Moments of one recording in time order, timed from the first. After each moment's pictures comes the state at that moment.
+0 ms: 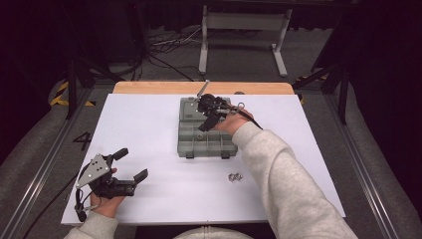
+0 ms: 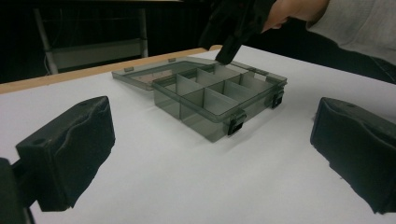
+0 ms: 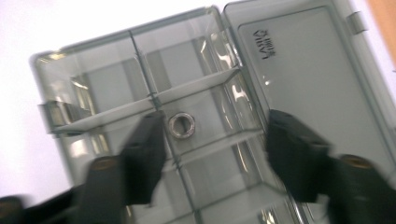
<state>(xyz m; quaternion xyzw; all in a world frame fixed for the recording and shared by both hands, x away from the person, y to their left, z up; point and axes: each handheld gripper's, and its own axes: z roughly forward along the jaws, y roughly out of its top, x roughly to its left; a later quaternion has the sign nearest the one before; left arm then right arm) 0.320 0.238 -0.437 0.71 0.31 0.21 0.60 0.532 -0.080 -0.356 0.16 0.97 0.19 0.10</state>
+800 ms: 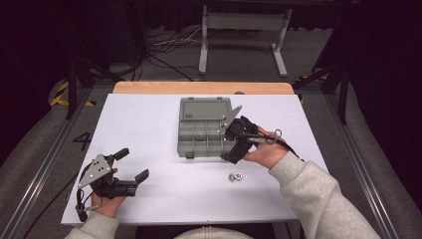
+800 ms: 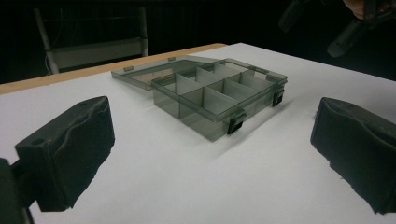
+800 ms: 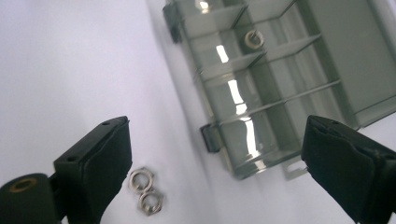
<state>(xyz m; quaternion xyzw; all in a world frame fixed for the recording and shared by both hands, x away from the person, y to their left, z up) 0.320 0.235 -0.437 0.71 0.31 0.22 0.60 0.419 -0.148 -0.337 0.14 0.96 0.20 0.12</state>
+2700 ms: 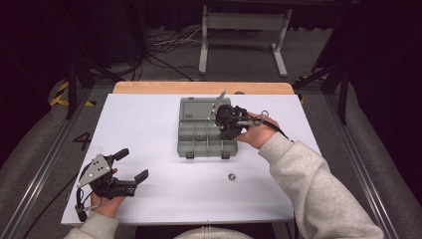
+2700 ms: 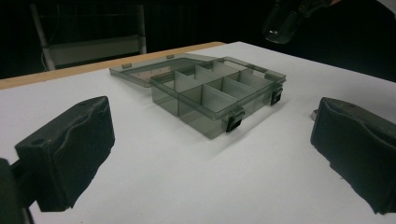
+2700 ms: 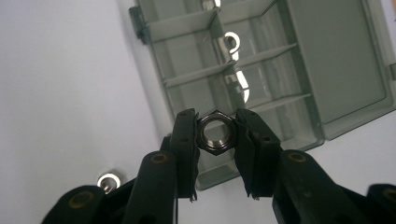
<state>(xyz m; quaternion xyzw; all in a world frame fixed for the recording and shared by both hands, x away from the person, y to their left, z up) 0.321 0.238 -0.438 0.71 0.31 0.21 0.60 0.465 -0.120 -0.320 0.12 0.98 0.13 0.11</state>
